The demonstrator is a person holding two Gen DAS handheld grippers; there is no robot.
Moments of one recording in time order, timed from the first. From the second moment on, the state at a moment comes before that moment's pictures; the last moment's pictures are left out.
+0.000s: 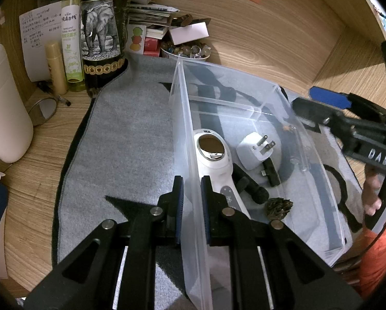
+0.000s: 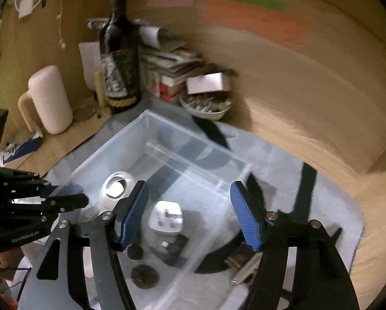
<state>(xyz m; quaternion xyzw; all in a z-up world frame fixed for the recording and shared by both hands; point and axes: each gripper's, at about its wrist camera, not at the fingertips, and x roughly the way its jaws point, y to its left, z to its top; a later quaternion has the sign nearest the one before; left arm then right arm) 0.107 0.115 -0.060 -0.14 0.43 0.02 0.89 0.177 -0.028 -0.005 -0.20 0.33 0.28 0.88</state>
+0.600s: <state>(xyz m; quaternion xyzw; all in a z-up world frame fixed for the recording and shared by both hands) 0.107 0.115 -0.061 -0.14 0.43 0.02 0.89 0.228 -0.132 -0.037 -0.14 0.40 0.15 0.89</state>
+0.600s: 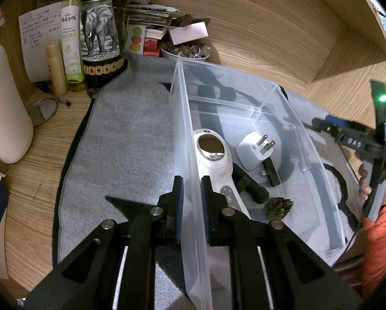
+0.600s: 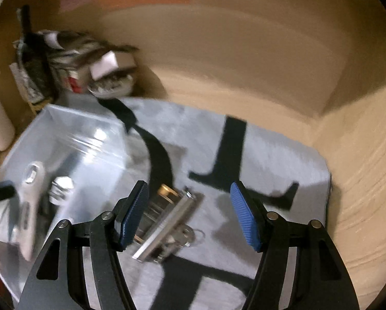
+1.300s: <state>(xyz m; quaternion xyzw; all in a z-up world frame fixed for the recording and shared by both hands) 0.106 0.115 -0.062 -0.14 0.43 0.02 0.89 0.211 -0.136 -0.094 -0.16 0.45 0.18 0.86</state>
